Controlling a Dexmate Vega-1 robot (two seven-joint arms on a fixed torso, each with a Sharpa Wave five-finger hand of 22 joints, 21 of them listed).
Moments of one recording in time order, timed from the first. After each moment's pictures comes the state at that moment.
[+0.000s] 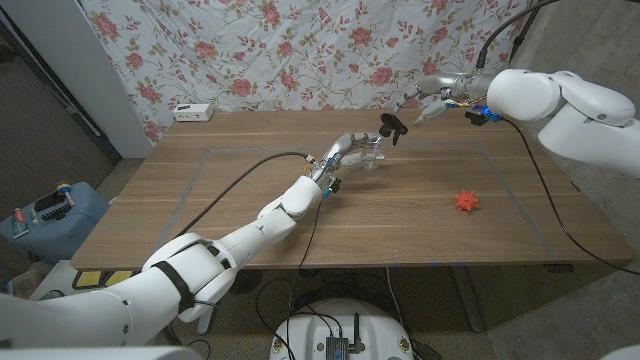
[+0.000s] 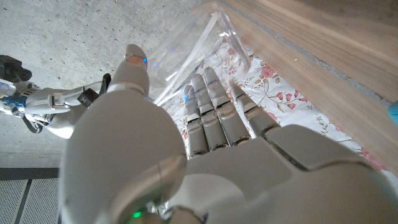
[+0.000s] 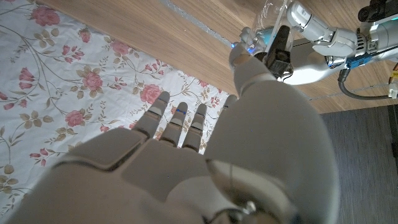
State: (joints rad) left arm 0.48 0.15 0.77 -0.73 -0.03 -0.81 0.11; left_hand 1.00 -0.03 0.33 -0.21 0.16 0.74 0.02 0.20 0.20 0.80 -0.07 0.22 0.26 0.85 -0.11 0.17 0.16 0.36 -0.04 0.18 0.16; right arm -0.61 -1.19 -0.43 -2.21 -0.21 -0.35 0.45; right_hand 1.14 -0.02 0.42 -0.19 0.23 0.60 -0.23 0.23 0.21 0.30 -0.10 0.20 0.27 0.22 -0.03 0.19 0.19 0.24 0.07 0.18 0.16
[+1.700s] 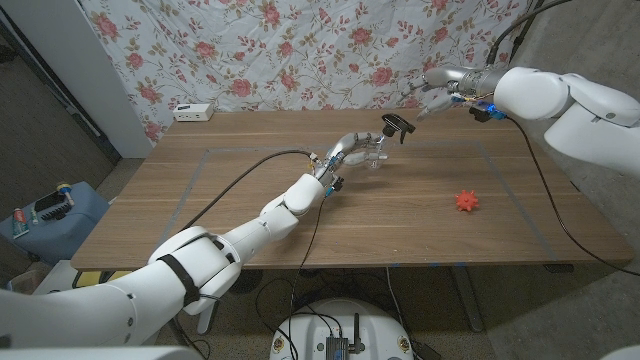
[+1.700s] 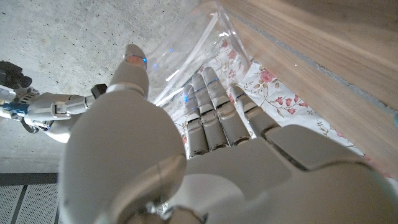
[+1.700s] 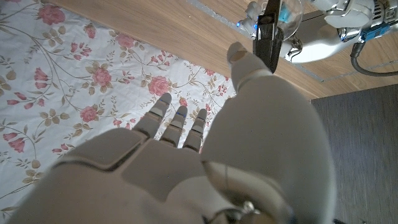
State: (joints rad) left arm 0.45 0.12 0.79 -0.67 -0.03 -0.82 0.10; left_hand 0.99 -0.04 0.33 -0.21 0.17 0.74 0.02 0.20 0.20 0.80 -0.07 0.22 0.27 0.85 -0.11 0.17 0.16 0.36 -0.04 0.18 0.16; right arm -0.65 -1.19 -0.37 -2.21 -0.16 -0.39 0.40; right_hand 1.16 -0.02 0.38 -0.13 0.24 0.53 -0.22 0.20 0.20 0.22 -0.07 0.20 0.27 0.15 -0.01 0.20 0.20 0.23 0.05 0.18 0.17
